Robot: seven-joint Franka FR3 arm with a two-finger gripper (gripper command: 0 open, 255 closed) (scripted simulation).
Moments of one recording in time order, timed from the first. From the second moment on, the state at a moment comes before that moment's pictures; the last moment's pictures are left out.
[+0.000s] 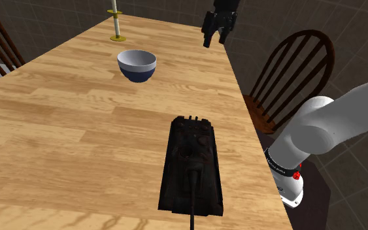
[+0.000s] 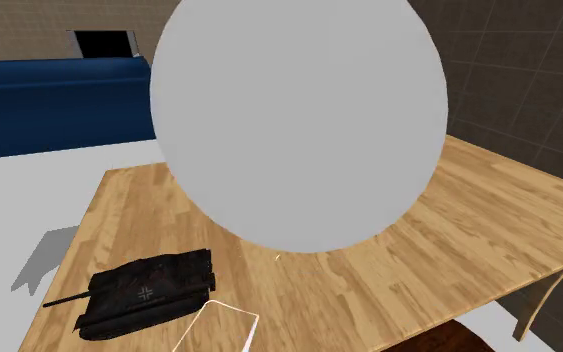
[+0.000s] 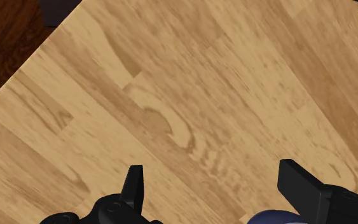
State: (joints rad) arm 0.03 -0.51 0.07 -2.14 0.04 1.67 0.13
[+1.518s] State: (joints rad) arm 0.19 0.40 0.26 -1.30 -0.16 1.66 0.44
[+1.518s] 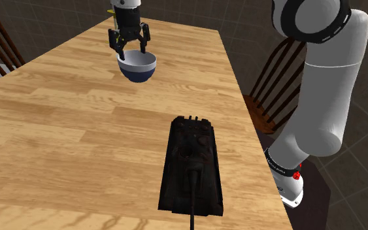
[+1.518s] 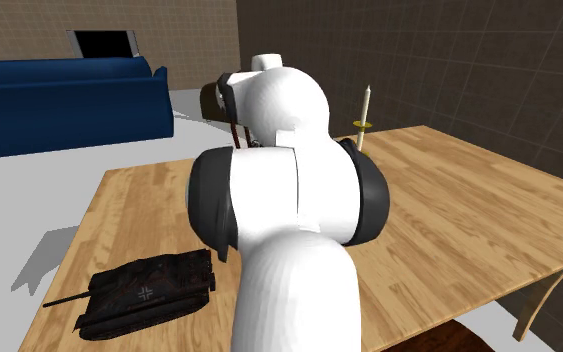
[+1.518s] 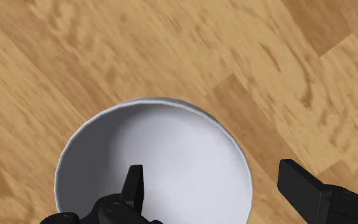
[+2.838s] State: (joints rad) arm 0.25 0.61 0.25 -1.12 -0.21 1.67 0.47
